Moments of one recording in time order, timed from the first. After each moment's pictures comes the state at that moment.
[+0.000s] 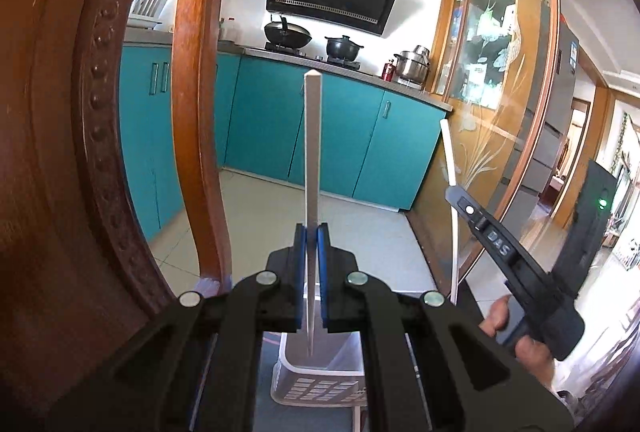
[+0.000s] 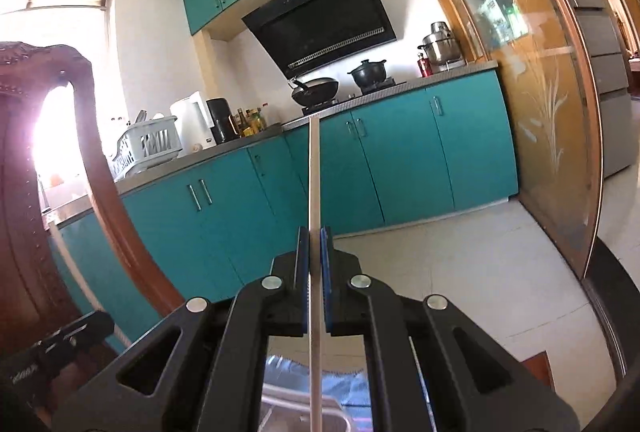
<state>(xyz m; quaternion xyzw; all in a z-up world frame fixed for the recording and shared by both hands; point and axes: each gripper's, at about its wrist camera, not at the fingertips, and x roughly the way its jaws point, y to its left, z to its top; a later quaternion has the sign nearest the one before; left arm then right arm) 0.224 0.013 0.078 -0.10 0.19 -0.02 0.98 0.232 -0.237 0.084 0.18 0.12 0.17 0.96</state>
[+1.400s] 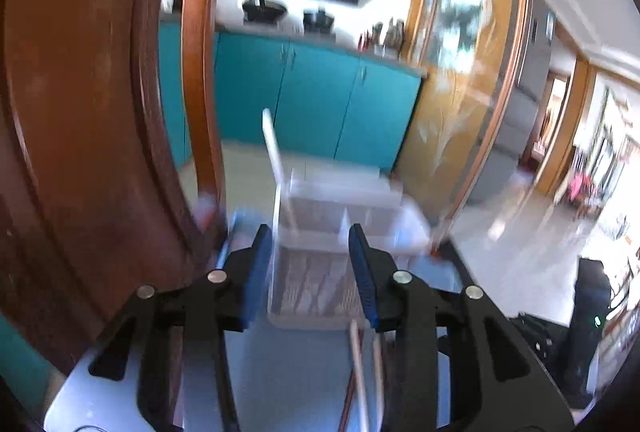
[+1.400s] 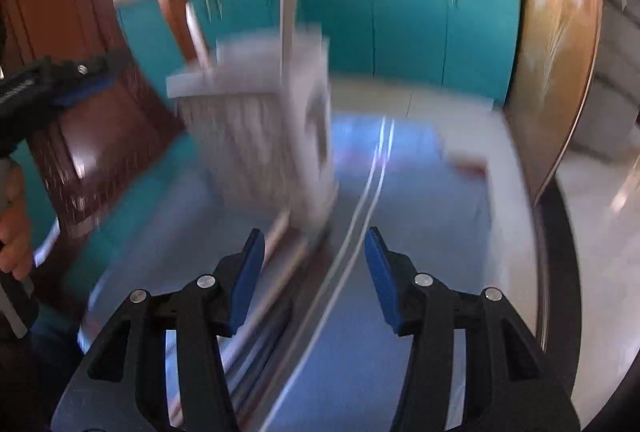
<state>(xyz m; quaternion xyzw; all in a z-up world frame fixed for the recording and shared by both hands) 0.149 0.010 0.026 -0.07 0.25 -0.07 0.96 0.084 -0.234 -0.019 0.00 0.40 0.20 0.90</state>
